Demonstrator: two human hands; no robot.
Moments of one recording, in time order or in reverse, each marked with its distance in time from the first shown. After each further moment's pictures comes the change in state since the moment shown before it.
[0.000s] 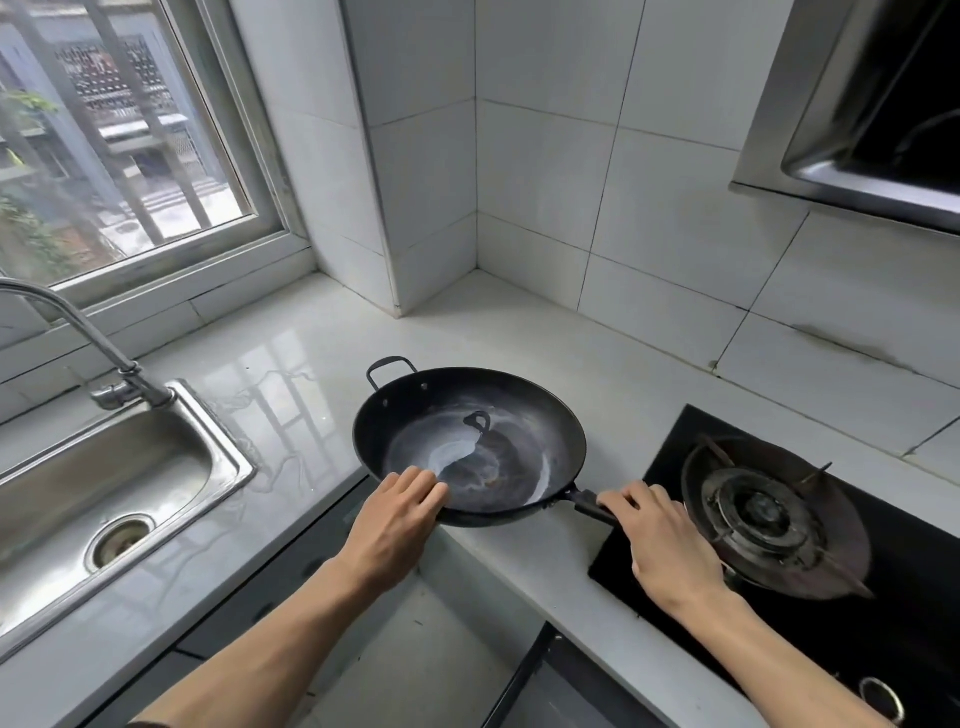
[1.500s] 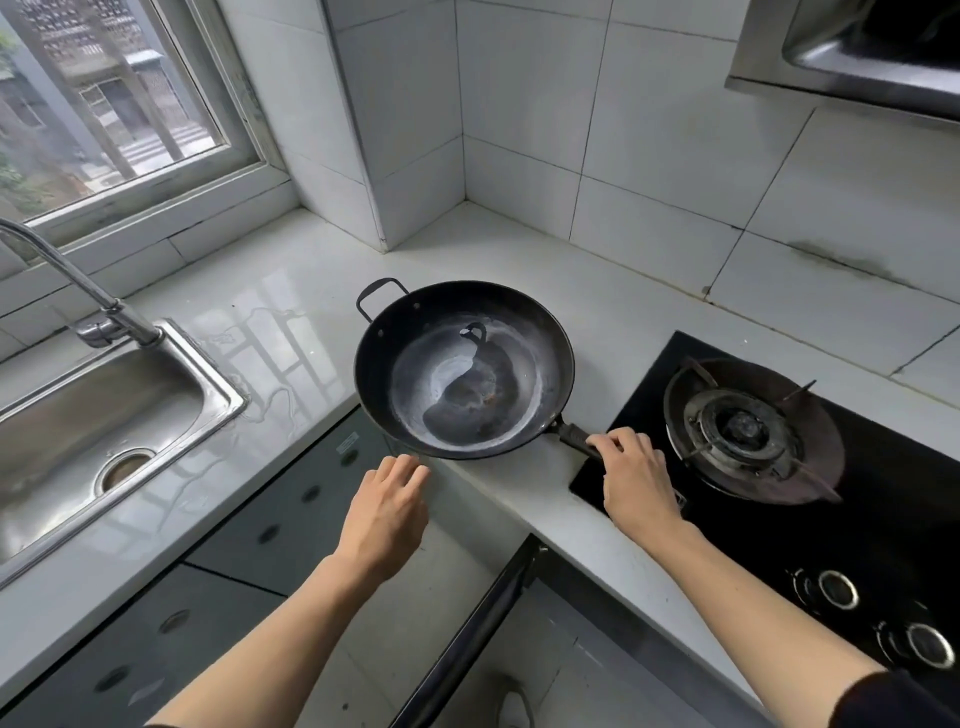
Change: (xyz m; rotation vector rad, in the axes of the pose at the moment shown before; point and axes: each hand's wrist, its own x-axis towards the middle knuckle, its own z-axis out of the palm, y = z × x) left_hand -0.061 0.053 0.029 -0.094 -0.183 -0.243; right_hand -0.011 0.015 0.066 0.162 0.062 0.114
